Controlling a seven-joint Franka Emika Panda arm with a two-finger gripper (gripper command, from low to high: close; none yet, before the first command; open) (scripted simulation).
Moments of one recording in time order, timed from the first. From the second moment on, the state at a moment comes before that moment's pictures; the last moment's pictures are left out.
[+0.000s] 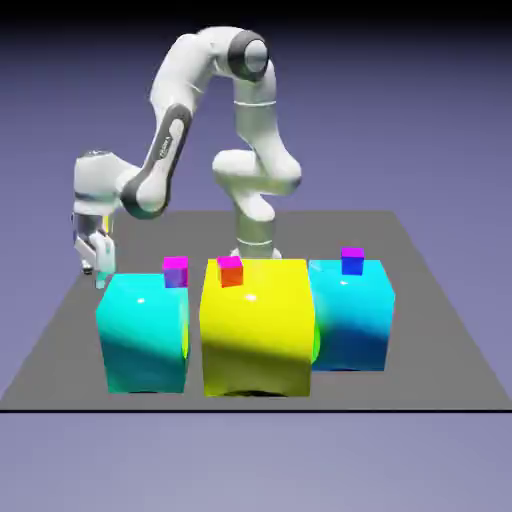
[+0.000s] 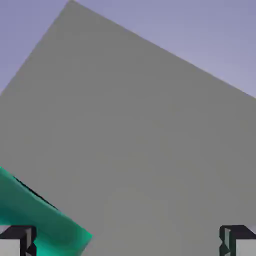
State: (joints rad) arm -0.46 0.12 -0.53 -2.52 0.27 2.66 0.76
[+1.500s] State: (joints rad) arm 0.19 -0.34 -0.26 -2.48 -0.23 1.98 0.23
